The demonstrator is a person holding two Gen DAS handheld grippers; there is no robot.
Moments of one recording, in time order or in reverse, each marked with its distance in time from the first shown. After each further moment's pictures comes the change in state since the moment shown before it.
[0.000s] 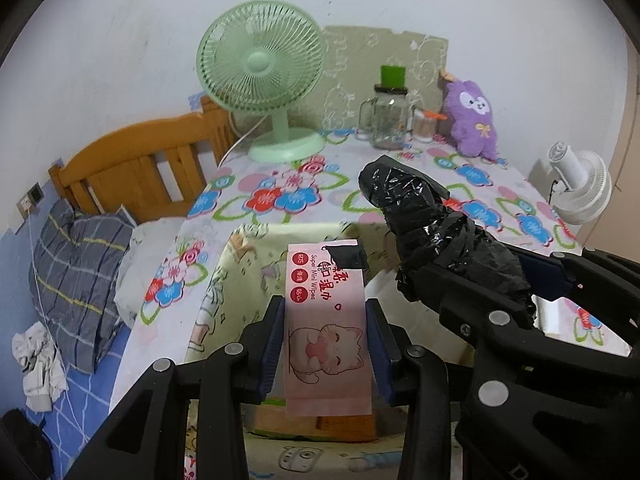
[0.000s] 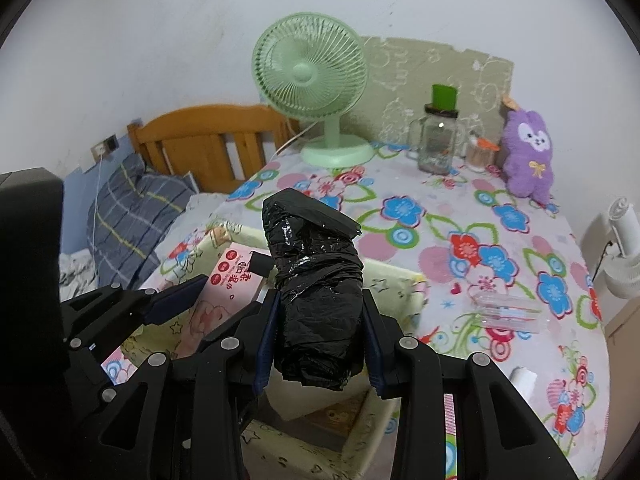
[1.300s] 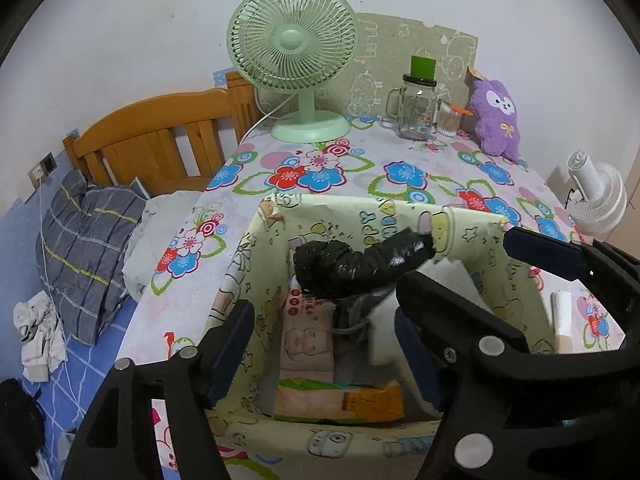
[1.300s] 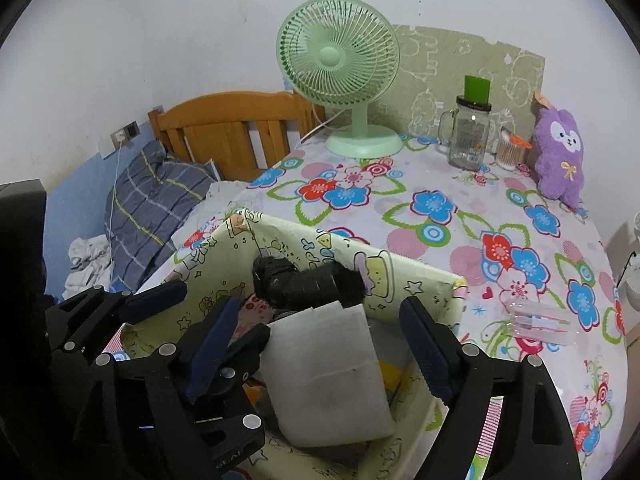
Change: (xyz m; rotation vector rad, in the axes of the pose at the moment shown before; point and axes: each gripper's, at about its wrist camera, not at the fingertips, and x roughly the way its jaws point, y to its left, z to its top) left arm 0.002 0.014 -0.009 -0.078 0.037 0.025; right arm 0.018 0.003 0.001 -0.037 0.011 0.078
